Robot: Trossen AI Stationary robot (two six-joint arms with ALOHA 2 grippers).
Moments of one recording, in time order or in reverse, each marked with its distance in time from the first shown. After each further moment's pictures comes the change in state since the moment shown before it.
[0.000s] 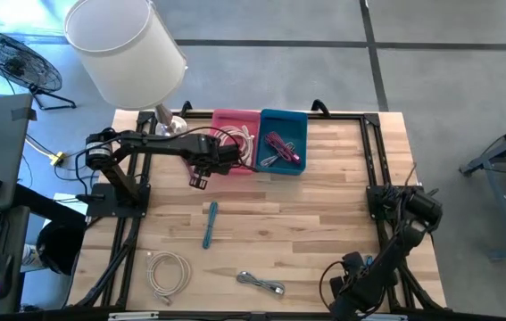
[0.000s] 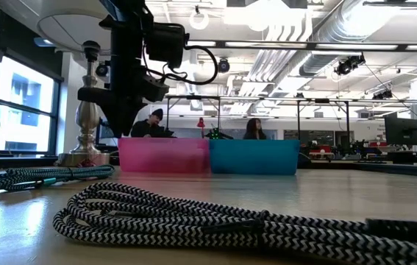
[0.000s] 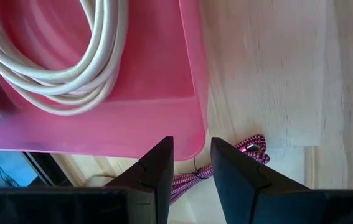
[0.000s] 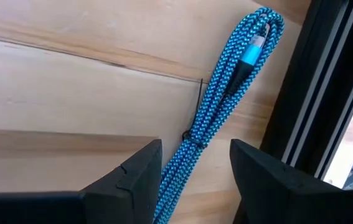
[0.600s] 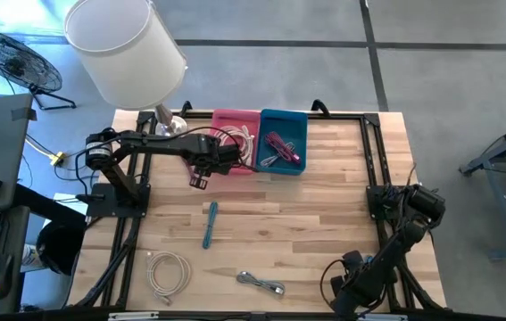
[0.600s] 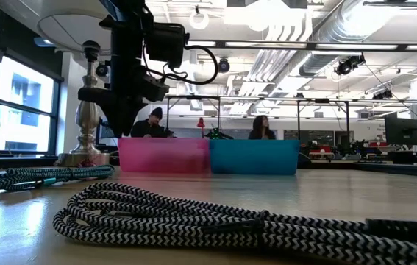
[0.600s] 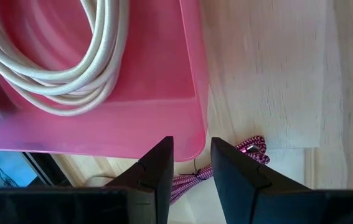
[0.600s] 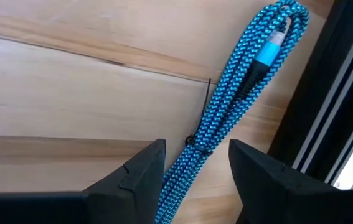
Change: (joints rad) left arm 0.000 0.000 0.001 0.002 0.002 -0.004; right arm 0.011 -0.006 -0.113 0.178 -0.047 0.012
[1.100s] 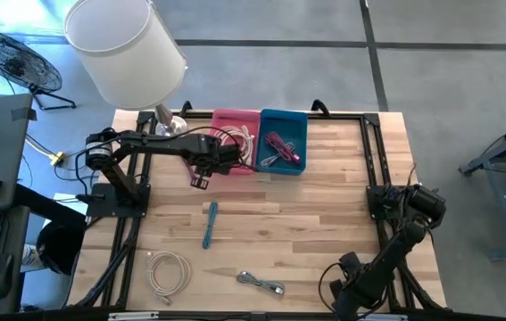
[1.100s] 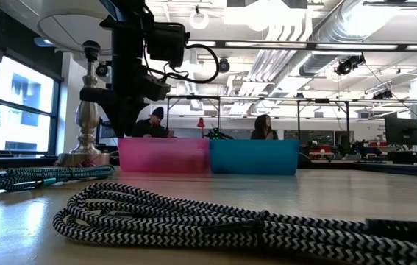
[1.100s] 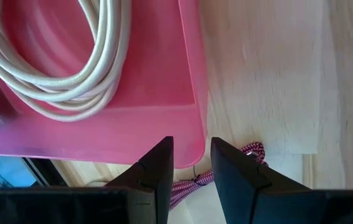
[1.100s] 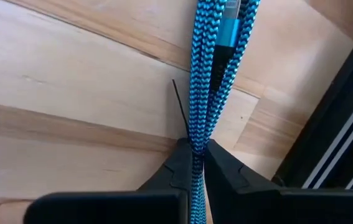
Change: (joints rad) left arm 0.000 0.000 0.000 0.017 0.011 0.000; right arm 0.011 0.003 -0.002 0.003 0.071 -0.115
